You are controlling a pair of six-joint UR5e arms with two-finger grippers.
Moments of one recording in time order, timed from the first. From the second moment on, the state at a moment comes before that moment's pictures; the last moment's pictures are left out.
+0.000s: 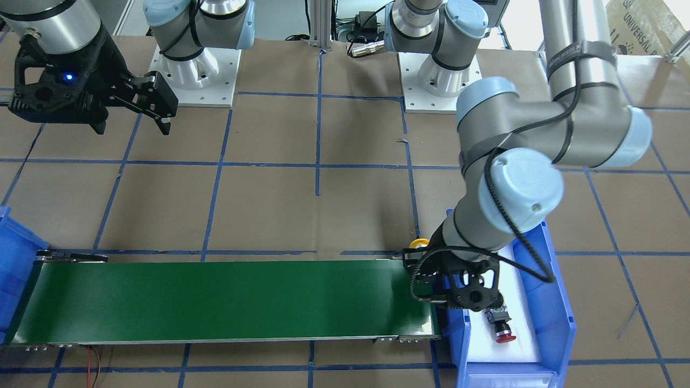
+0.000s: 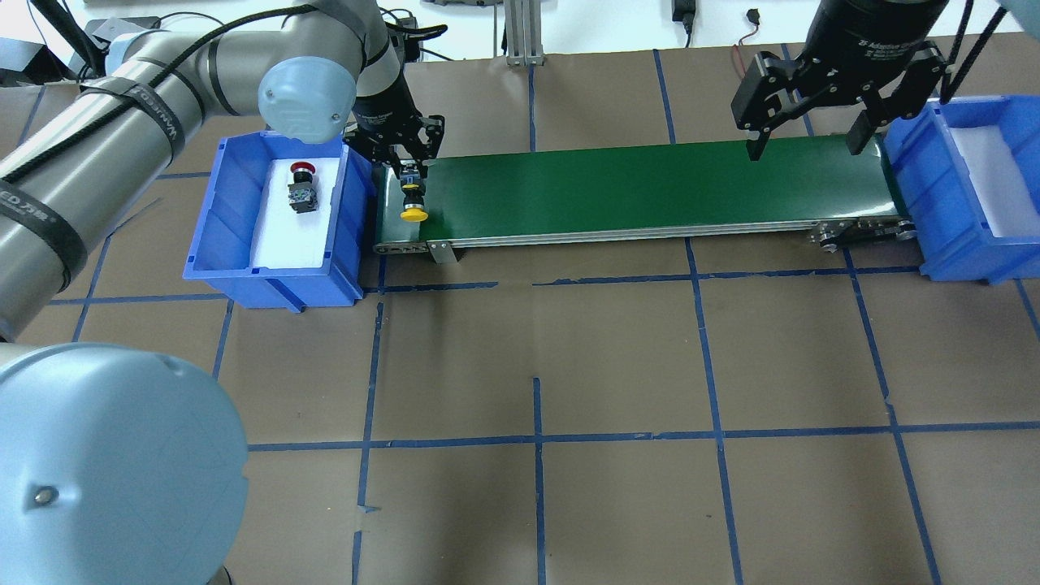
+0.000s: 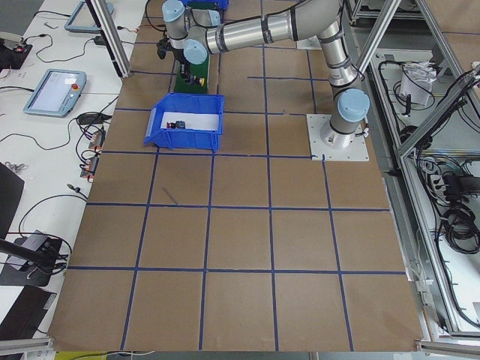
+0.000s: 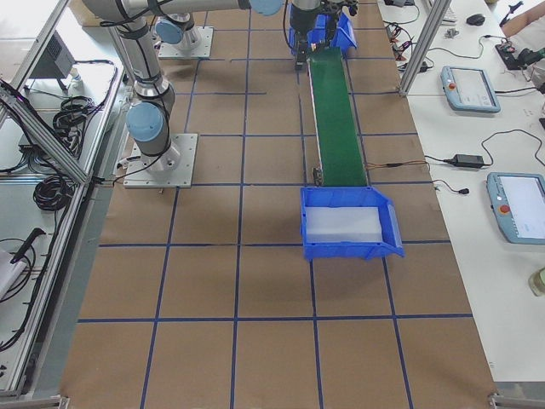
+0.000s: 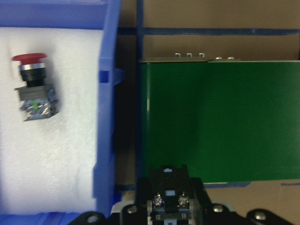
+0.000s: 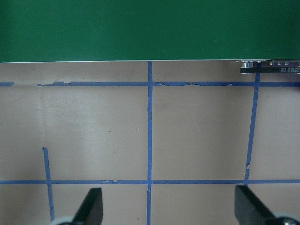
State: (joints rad) left arm -1.67 -2.14 -1.34 -1.24 1.53 -0.08; right arm 1.54 -1.51 1.41 -1.42 -1.58 -0.05
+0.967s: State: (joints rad) left arm -1.67 -2.06 -1.36 -1.24 1.53 -0.07; right arm 1.54 -1.50 1.41 -1.42 -1.57 0.02
